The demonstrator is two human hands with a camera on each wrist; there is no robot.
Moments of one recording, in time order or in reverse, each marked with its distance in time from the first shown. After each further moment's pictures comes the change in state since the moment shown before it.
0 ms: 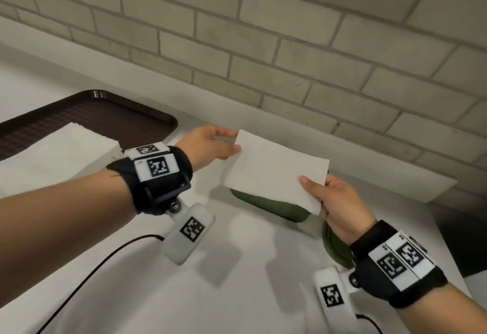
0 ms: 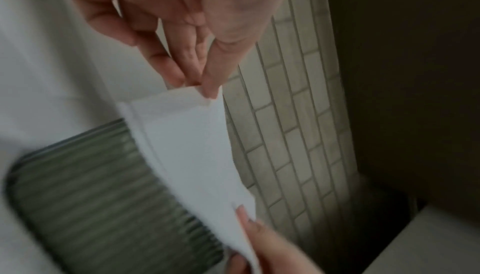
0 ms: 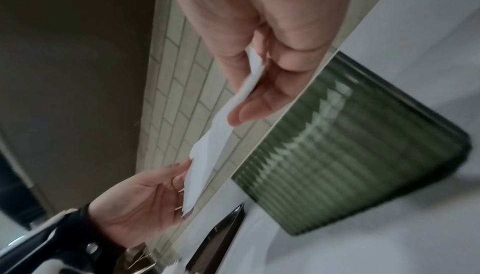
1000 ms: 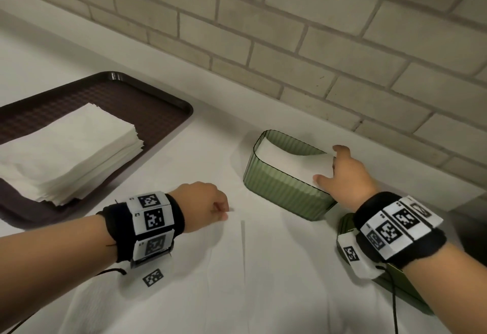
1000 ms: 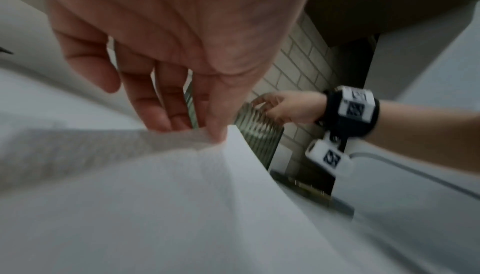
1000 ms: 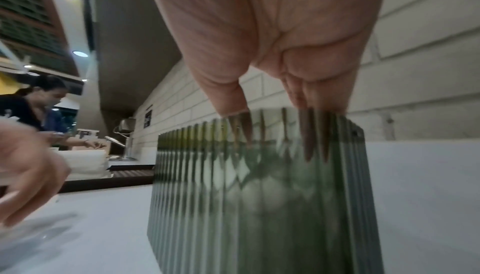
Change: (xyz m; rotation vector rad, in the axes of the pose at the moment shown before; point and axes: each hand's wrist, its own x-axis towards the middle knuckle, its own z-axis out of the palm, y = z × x) left_hand -0.041 -0.079 0.005 0.893 -0.333 0.094; right_hand 0.054 -0.012 -0.004 -1.239 0.104 -0.045
